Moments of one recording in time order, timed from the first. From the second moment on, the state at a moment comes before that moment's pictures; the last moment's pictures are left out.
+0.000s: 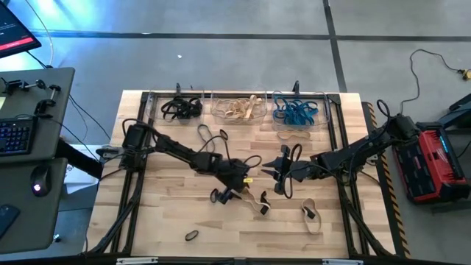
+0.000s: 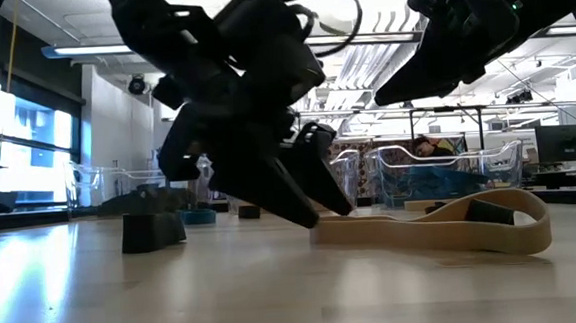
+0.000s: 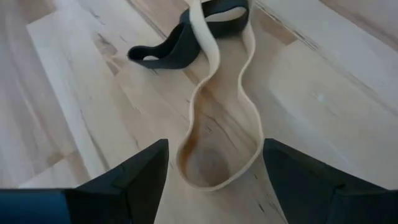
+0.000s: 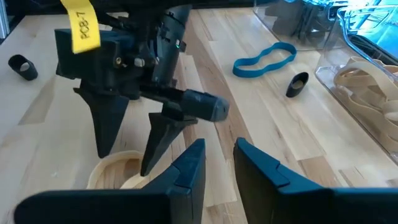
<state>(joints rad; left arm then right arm) -0.13 2.01 1.08 0.13 0.28 0.42 0.34 1.32 0.55 0.24 0.47 0.23</state>
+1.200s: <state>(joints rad) -0.10 1.85 1.09 -0.03 0.26 0.39 0.34 1.32 0.55 0.22 0.47 0.23</state>
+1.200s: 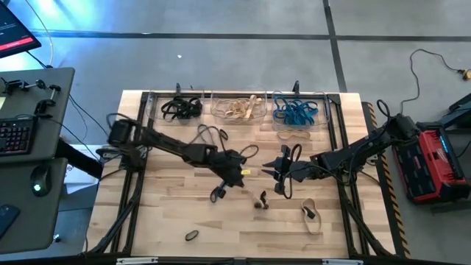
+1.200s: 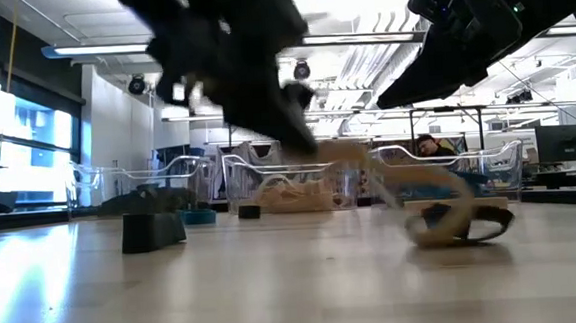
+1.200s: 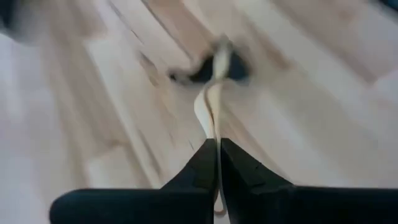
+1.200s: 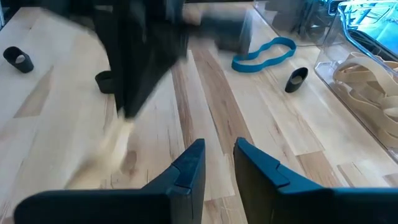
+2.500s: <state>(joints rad) 0.60 1.83 1.35 -0.27 0.15 0.26 0.33 1.32 0.55 0.23 0.49 0.24</state>
